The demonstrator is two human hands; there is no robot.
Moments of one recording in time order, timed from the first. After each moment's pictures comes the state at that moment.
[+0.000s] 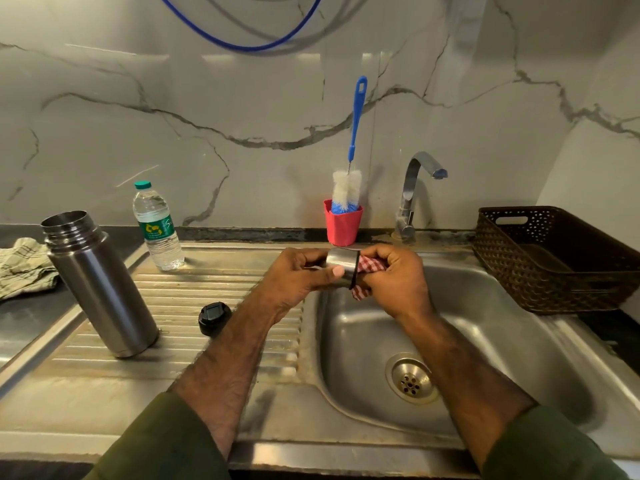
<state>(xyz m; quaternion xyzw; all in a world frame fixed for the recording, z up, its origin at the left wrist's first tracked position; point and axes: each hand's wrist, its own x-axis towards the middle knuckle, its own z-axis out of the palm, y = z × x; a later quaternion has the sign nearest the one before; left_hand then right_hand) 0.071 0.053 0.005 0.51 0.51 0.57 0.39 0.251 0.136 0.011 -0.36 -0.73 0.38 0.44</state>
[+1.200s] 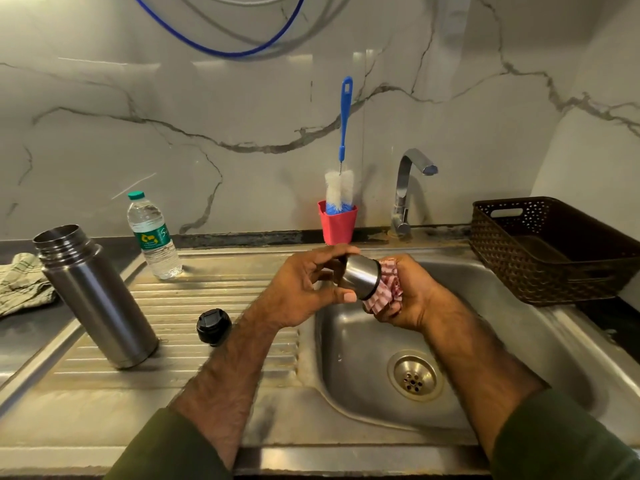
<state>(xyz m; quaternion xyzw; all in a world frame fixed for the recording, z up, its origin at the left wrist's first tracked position) 0.083 0.048 0.008 0.67 0.52 0.48 0.23 0.275 0.157 0.016 -0.33 -0.39 0.84 0.17</state>
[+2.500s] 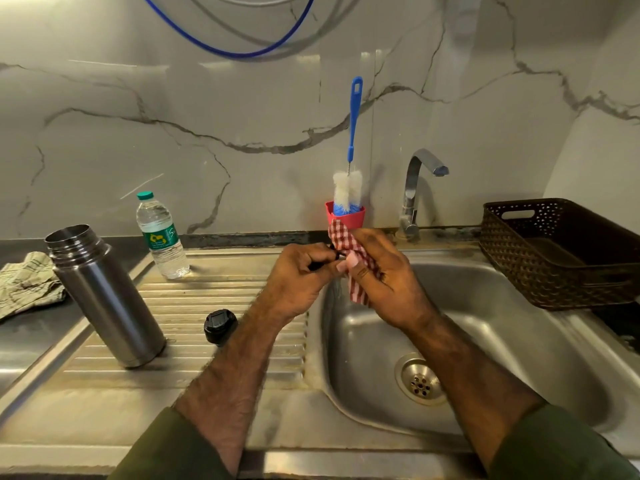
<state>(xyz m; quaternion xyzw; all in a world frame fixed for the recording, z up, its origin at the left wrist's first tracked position) 0.084 0.045 0.026 0.61 0.51 0.57 0.21 0.250 0.135 0.011 -0.13 -0.82 0.32 0.46</state>
